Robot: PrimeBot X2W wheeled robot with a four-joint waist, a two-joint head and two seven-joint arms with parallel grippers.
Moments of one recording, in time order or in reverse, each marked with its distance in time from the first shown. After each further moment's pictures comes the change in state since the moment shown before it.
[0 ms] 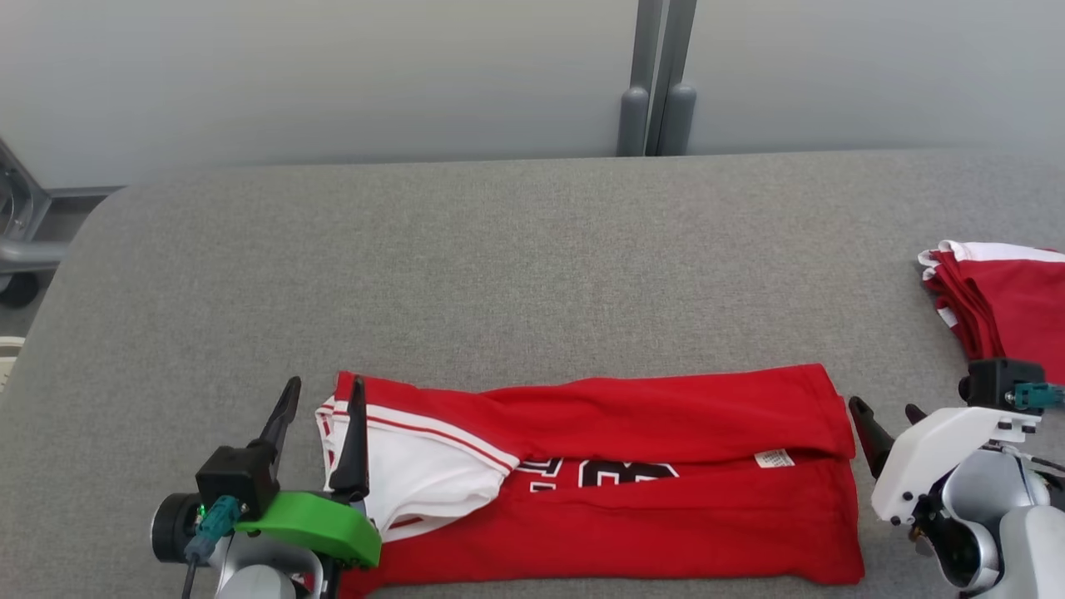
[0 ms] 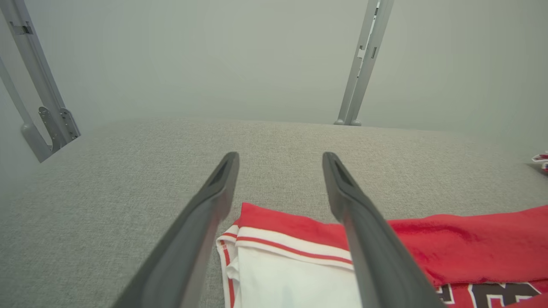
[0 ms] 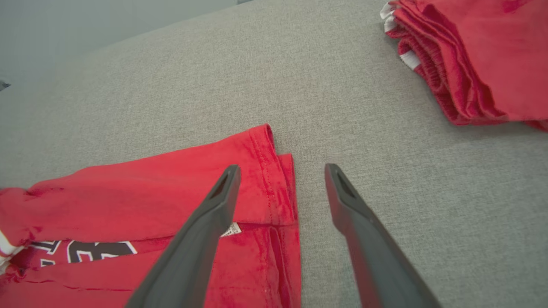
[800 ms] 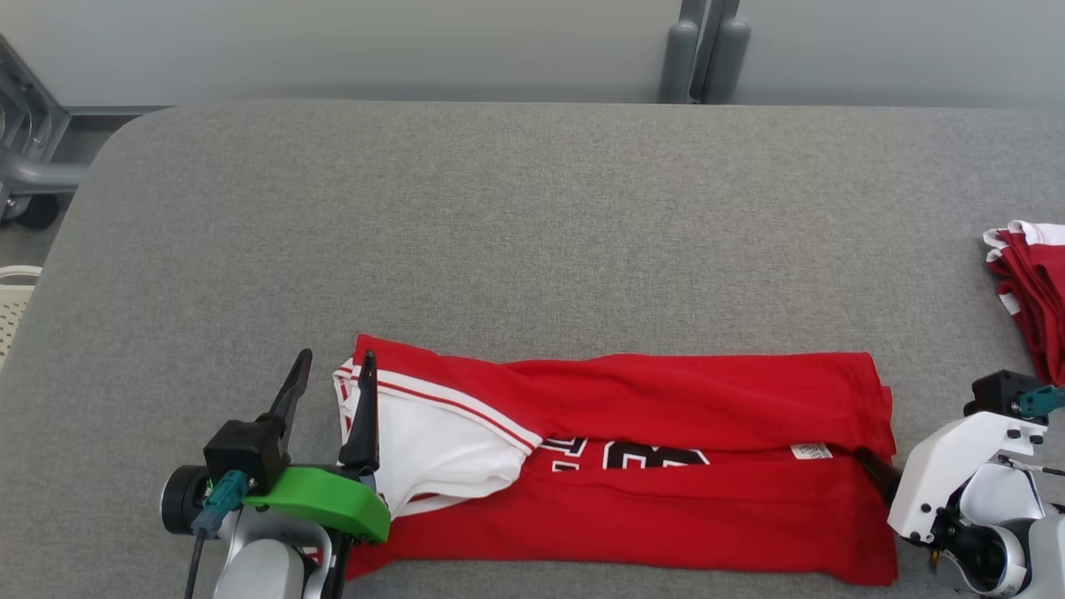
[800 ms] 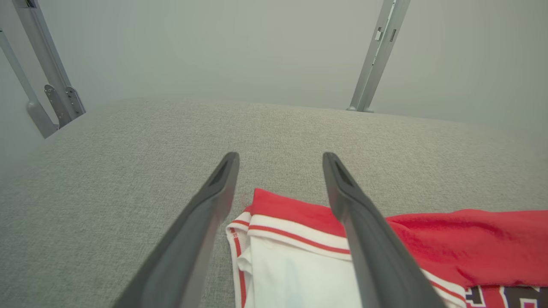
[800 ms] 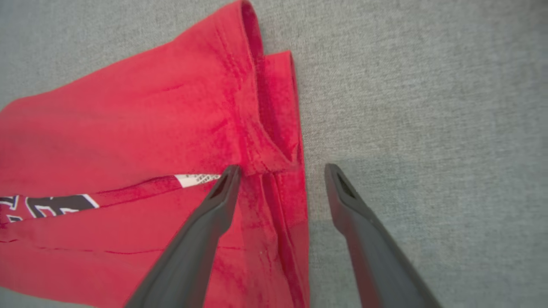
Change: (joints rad) left arm -0.059 -0.042 0.019 0.014 0.031 -0.035 0.000; right arm -0.003 0.000 -0.077 -0.022 0.041 0.000 0.327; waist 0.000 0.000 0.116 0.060
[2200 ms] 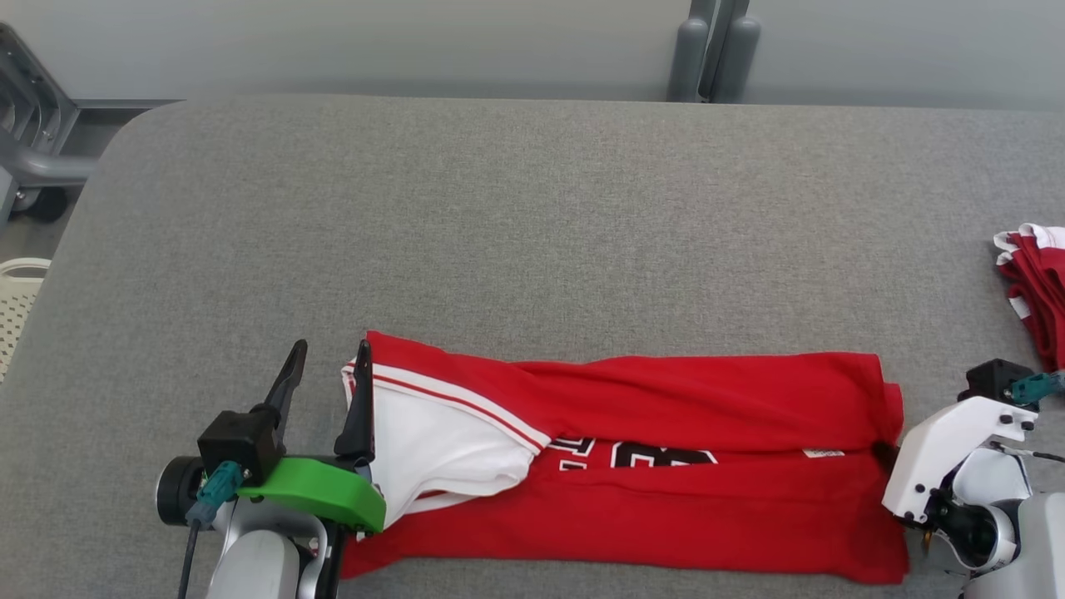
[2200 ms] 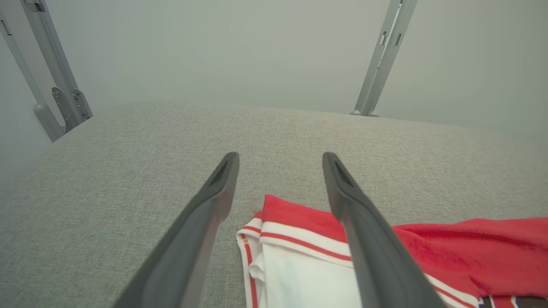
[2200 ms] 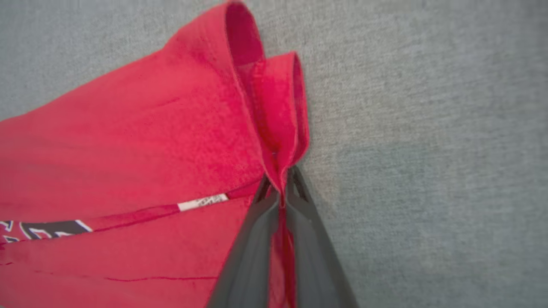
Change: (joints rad) left arm -0.021 -0.006 0.023 0.013 0.012 -0.015 0.000; right arm -0.088 0.002 -0.029 0.151 -0.012 0.001 -0.033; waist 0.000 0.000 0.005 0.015
